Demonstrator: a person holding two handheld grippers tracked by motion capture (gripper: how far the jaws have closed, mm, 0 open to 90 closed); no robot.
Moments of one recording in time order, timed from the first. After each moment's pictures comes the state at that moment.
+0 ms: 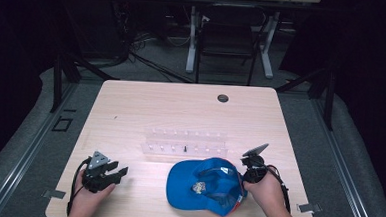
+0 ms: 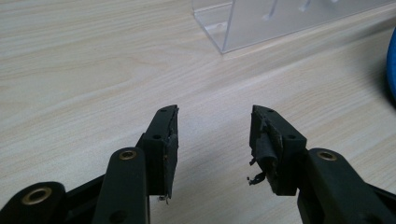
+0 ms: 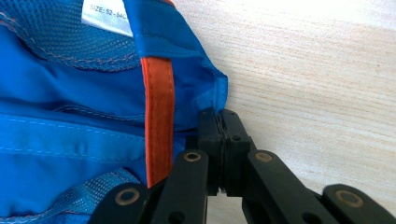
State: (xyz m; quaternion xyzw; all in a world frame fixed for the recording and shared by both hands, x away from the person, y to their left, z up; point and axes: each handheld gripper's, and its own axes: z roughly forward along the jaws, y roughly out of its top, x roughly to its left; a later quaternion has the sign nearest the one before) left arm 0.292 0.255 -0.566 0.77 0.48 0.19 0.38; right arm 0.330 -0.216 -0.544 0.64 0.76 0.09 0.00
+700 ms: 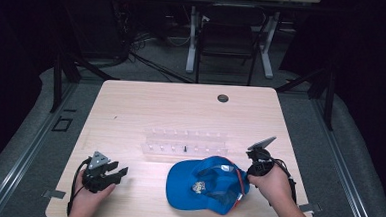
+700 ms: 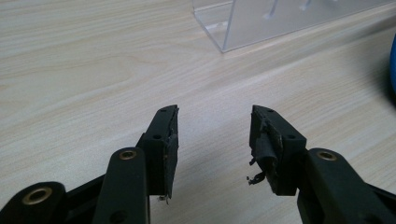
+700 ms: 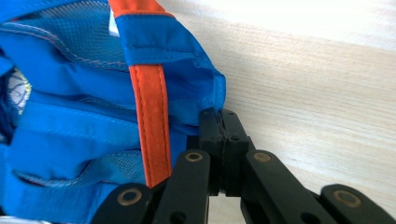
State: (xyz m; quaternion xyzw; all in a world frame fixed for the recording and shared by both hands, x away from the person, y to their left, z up) left arm 0.291 0.255 -0.566 0.77 0.48 0.19 0.37; right arm 0.336 -0.226 -0.517 0.65 0.75 0.11 -0.02
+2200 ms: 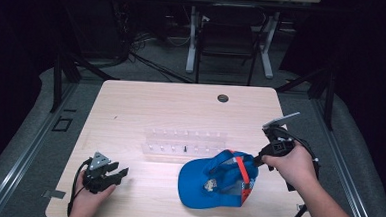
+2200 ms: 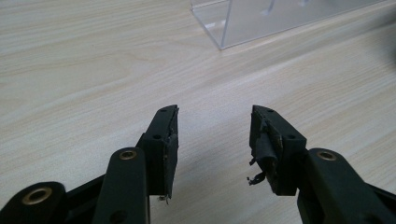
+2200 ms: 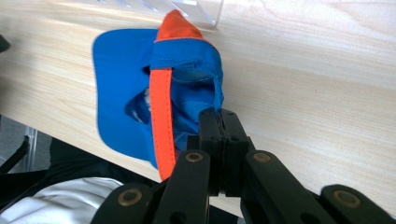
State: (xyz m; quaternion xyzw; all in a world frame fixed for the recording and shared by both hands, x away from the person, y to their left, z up) left arm 0.290 0.253 -0.567 0.77 0.48 0.19 0.37; right arm 0.336 -0.243 -0.414 0.64 0.74 0.18 -0.06
